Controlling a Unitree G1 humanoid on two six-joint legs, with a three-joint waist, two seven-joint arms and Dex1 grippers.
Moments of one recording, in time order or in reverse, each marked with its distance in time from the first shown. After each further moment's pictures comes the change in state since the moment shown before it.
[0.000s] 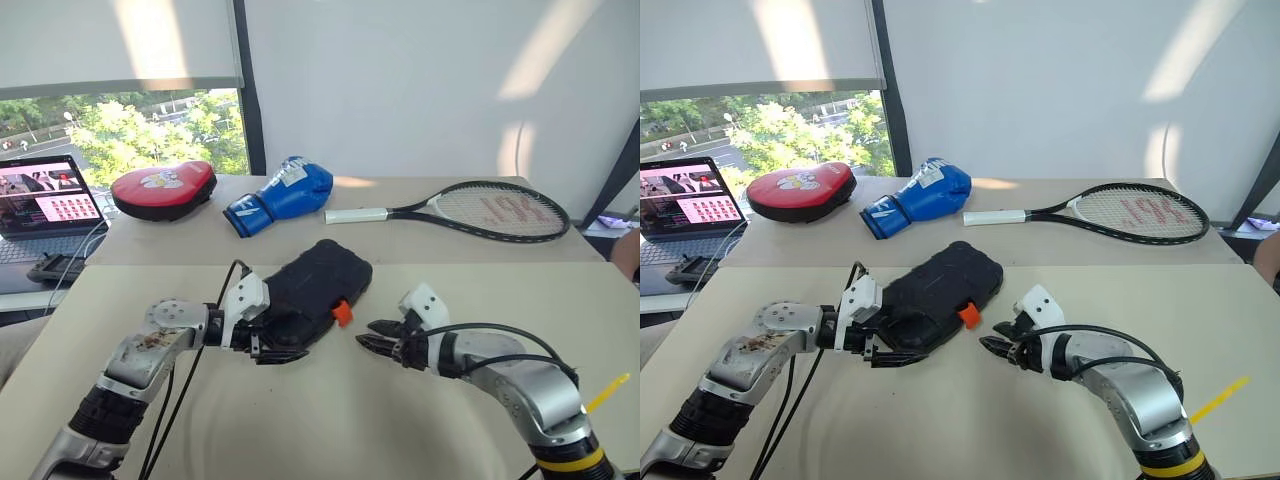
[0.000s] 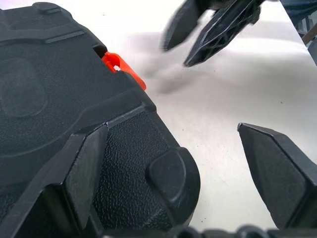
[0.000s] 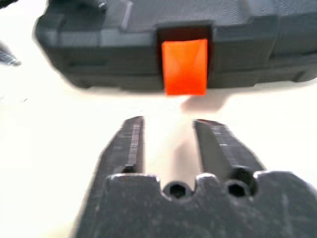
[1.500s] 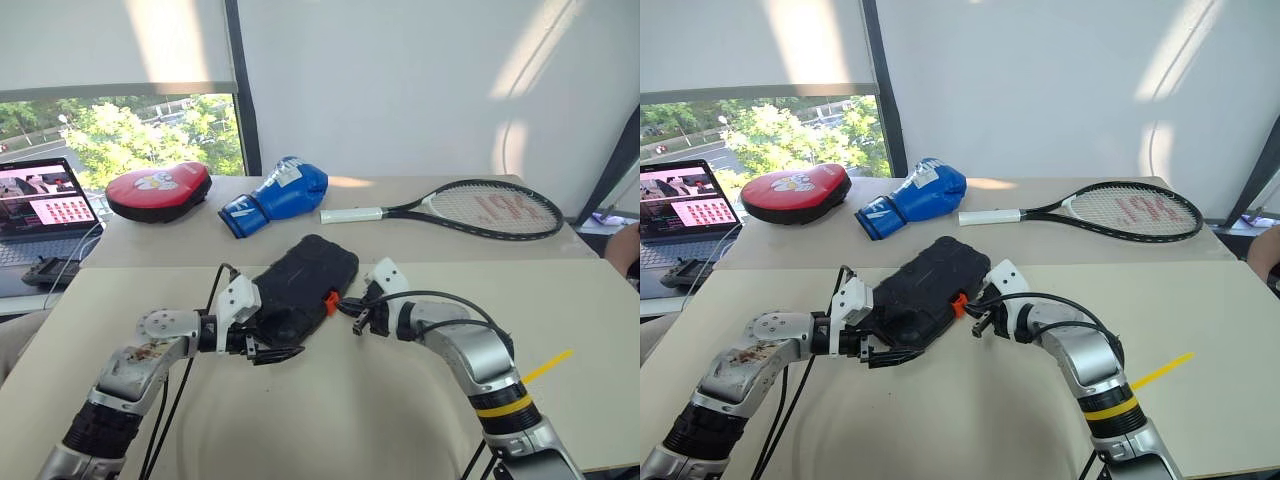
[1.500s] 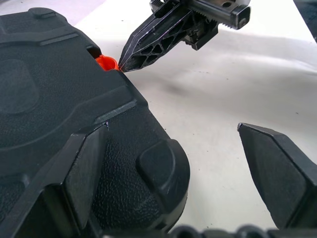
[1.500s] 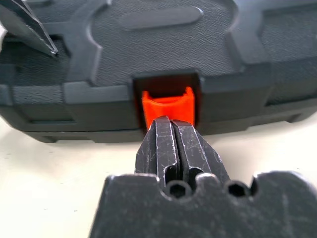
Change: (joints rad) left arm 0.076 -0.017 0.061 -0.043 -0.005 -0.005 0.059; right arm -0.253 0.223 0.067 0.410 -0.194 -0.192 0.005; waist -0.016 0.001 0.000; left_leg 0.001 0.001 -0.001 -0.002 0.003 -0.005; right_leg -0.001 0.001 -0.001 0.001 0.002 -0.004
